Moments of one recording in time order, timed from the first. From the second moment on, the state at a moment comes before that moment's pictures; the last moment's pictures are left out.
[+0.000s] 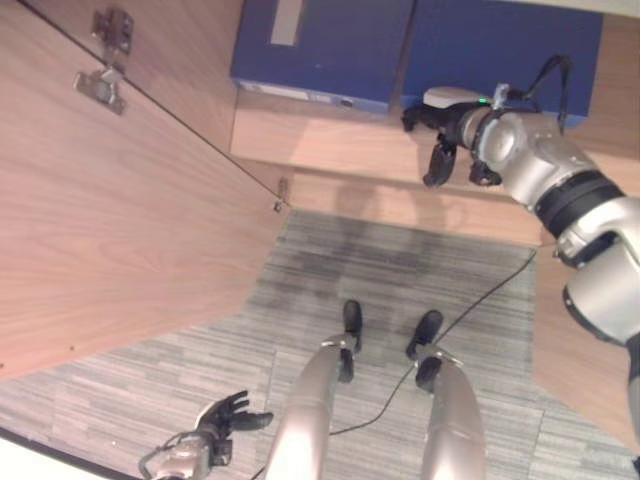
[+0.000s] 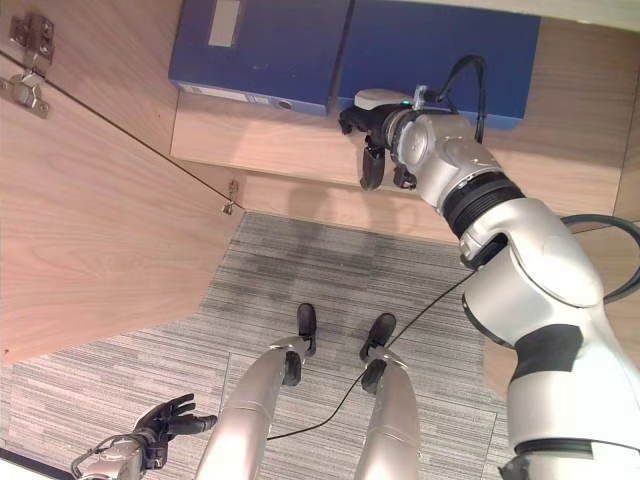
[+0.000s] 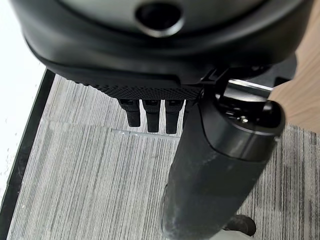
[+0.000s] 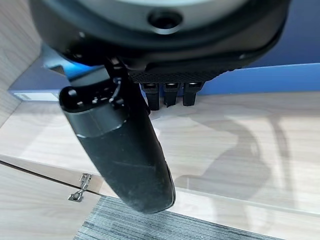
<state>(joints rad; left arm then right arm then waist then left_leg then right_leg) -0.12 0.42 -0.25 1.13 -0.42 -0.05 -0.09 -1.54 -0.62 1.08 1.03 -0.12 0.06 0.30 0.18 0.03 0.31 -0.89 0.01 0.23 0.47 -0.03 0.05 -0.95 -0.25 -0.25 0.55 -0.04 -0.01</state>
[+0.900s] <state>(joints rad) -0.07 0.38 -0.15 1.12 -0.38 -0.07 -0.05 -1.18 -0.43 0.99 1.10 -0.49 0.11 0.25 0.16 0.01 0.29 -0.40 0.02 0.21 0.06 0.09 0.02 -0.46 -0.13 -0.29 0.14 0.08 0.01</state>
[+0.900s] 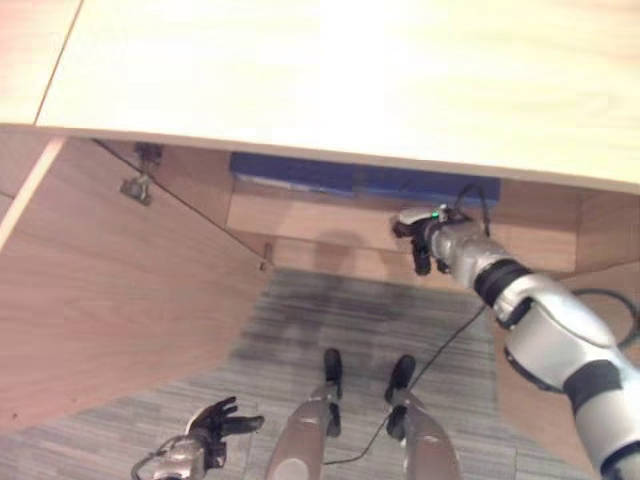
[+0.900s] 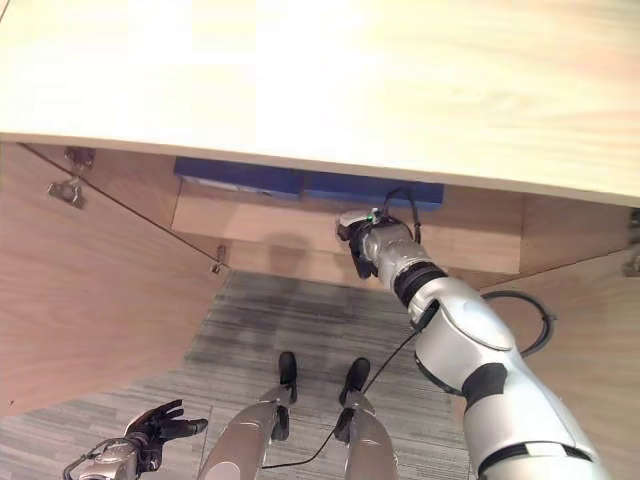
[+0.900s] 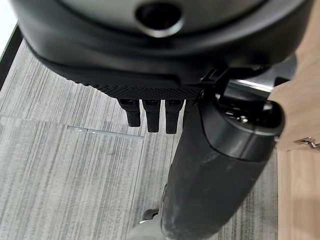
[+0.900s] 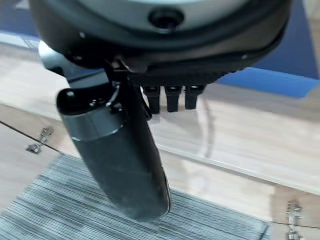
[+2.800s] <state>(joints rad) -0.06 0.21 -0.15 1.38 -0.06 0.00 0.03 -0.01 -0.38 -0.07 1.33 0.51 0.05 0.01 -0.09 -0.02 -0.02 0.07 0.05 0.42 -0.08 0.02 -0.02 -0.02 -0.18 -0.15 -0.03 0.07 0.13</state>
